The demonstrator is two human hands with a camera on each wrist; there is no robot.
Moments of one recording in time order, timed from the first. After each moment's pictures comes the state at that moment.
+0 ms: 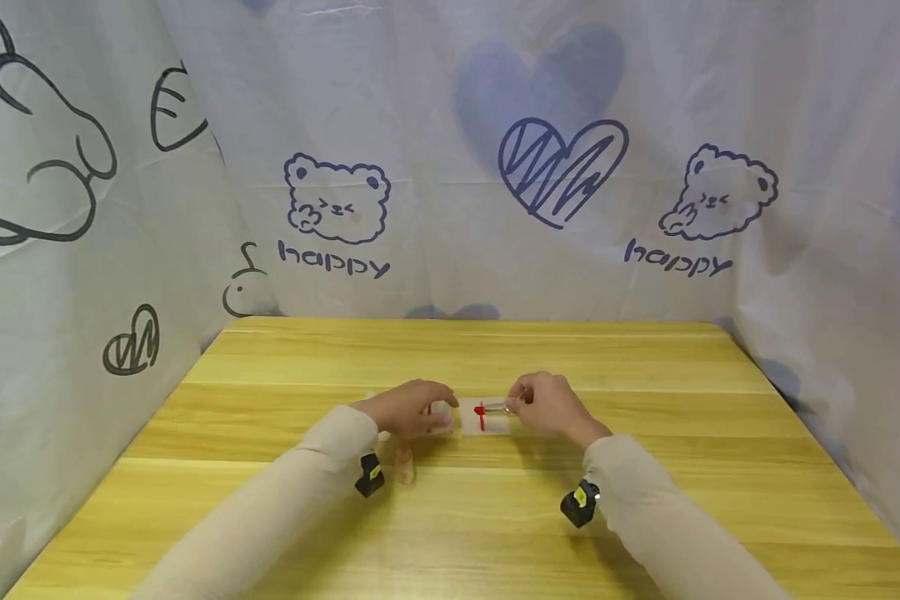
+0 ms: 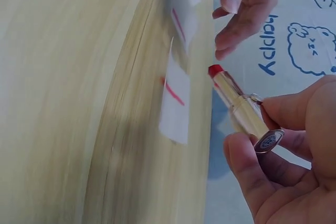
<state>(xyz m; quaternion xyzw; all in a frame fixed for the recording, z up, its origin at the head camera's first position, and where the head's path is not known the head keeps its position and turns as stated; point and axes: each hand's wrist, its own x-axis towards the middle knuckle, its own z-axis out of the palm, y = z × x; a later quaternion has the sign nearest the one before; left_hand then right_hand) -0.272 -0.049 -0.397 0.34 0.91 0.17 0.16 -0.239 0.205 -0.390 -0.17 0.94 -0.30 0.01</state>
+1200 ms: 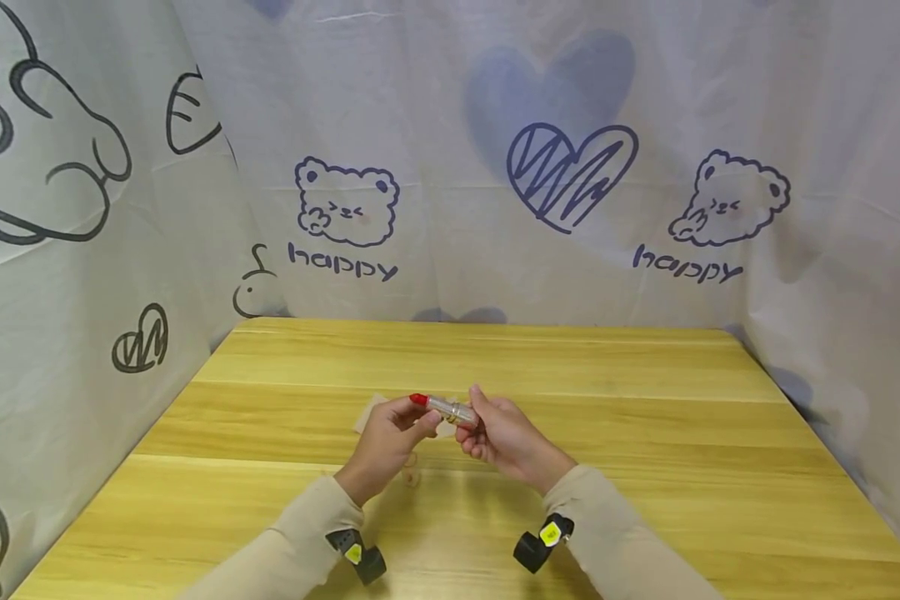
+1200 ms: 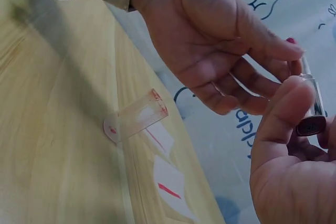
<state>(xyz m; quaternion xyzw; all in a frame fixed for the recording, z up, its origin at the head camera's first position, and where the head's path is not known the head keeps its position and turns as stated) -0.192 -0.053 -0.400 0.19 0.70 0.69 -0.01 -0.200 0.140 -0.382 -0.09 0.58 -0.77 0.26</state>
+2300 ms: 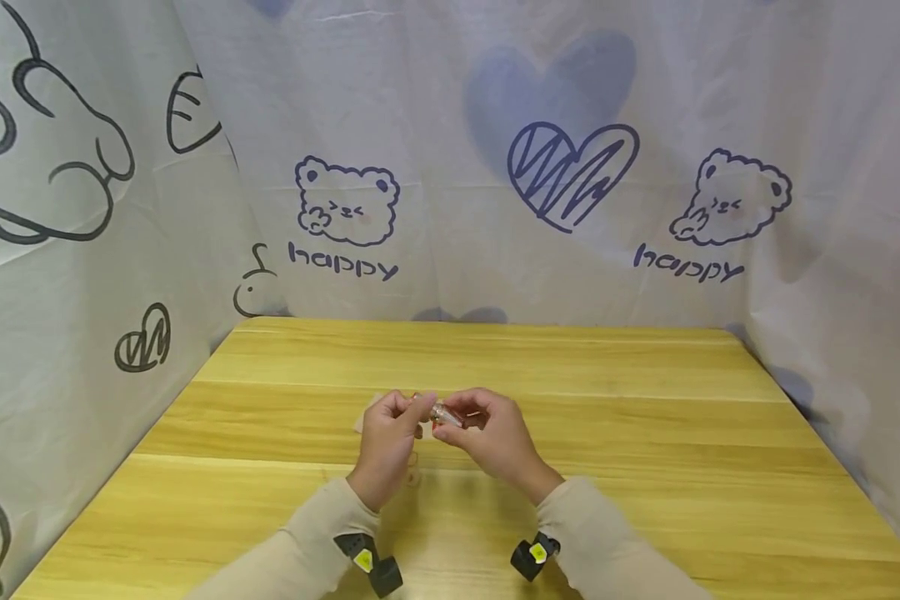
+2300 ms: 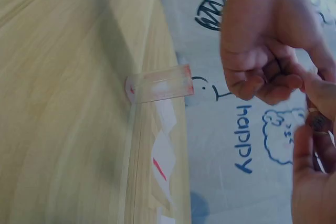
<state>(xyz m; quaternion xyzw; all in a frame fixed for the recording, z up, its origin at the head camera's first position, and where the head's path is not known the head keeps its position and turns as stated) -0.184 -0.030 -0.389 -0.01 0.62 0.78 -0.10 -0.190 0.125 -0.391 -0.23 0.75 -0.62 -0.05</state>
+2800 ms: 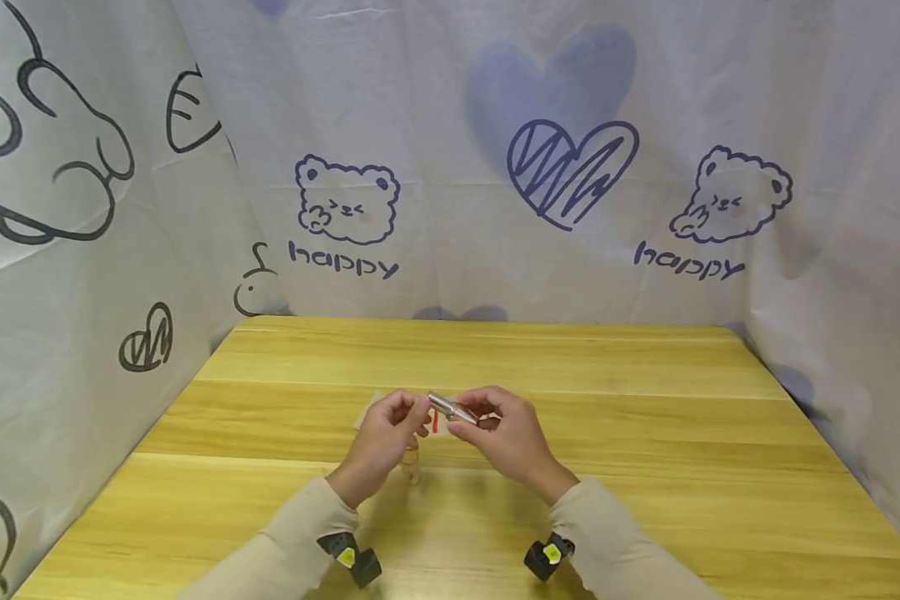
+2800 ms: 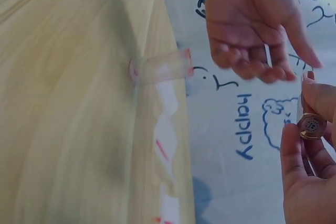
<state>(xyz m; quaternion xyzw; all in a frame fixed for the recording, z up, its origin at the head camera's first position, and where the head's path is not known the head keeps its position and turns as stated) -0.184 -0.057 -0.390 0.10 0.73 0.67 0.01 -0.188 0.138 -0.390 -0.22 0.78 -0.58 -0.08</state>
